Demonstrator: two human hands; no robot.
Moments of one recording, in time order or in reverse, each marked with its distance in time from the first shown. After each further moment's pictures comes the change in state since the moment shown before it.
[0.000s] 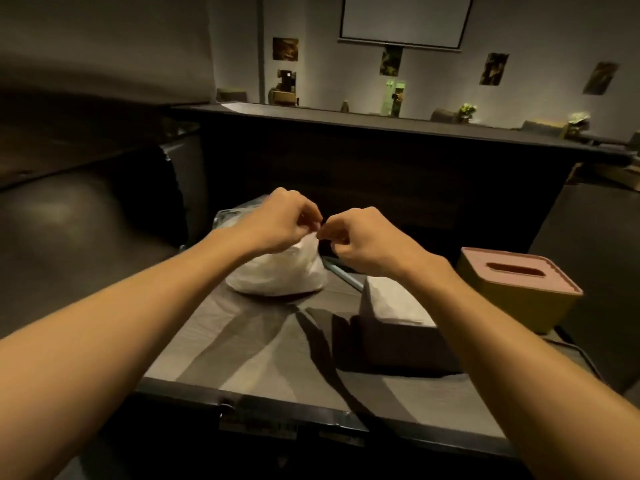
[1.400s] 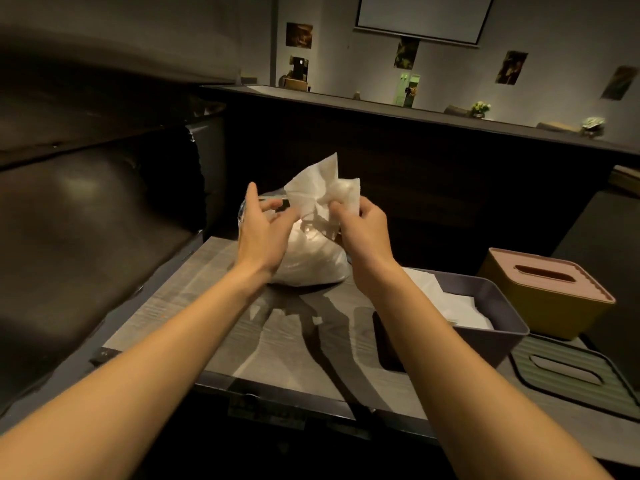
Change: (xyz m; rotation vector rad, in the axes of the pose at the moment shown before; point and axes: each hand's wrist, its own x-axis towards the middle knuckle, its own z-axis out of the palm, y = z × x) left_hand -0.054 -0.034 0.032 -0.926 0.517 -0.518; right_hand 0.035 -0.039 0.068 1.119 0.405 0.299
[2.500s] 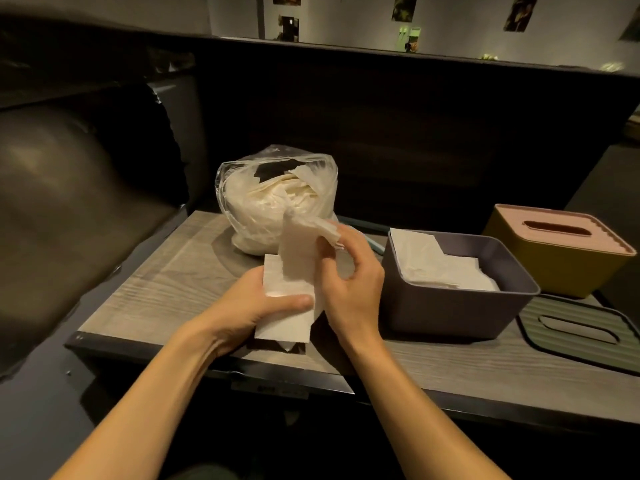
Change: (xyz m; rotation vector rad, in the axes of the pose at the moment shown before) left_hand -0.077 -0.064 -0.024 -0.135 -0.629 -0.375; right_hand -0.073 0.093 -0.014 -0.142 0.171 -0.460
